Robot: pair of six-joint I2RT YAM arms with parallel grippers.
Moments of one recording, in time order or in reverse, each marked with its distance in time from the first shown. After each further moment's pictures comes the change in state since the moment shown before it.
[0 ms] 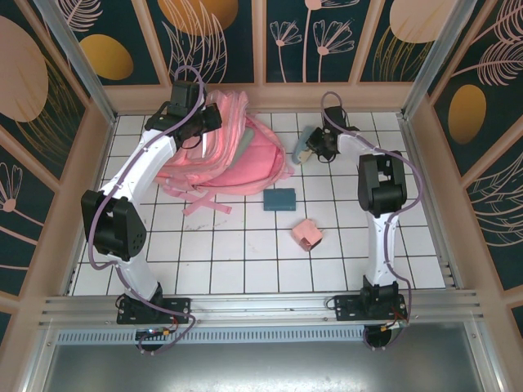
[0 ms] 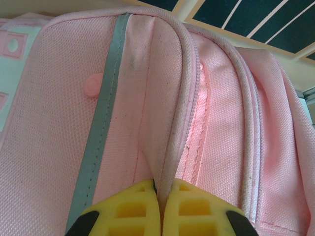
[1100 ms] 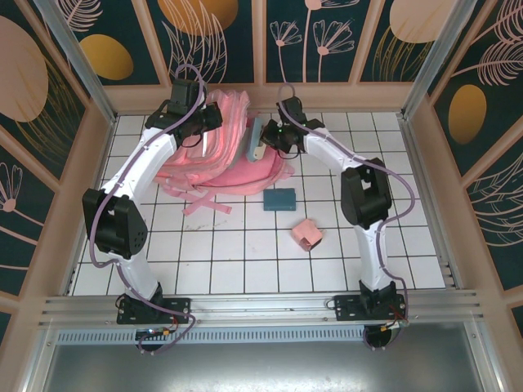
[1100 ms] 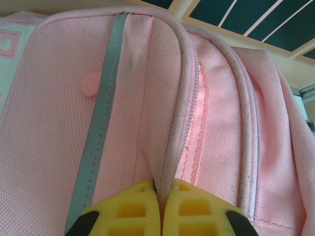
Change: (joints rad) left arm 0.000 0.019 0.029 -0.015 0.023 0.001; right arm 0.290 -0.062 0.158 -0.073 -0.071 0.057
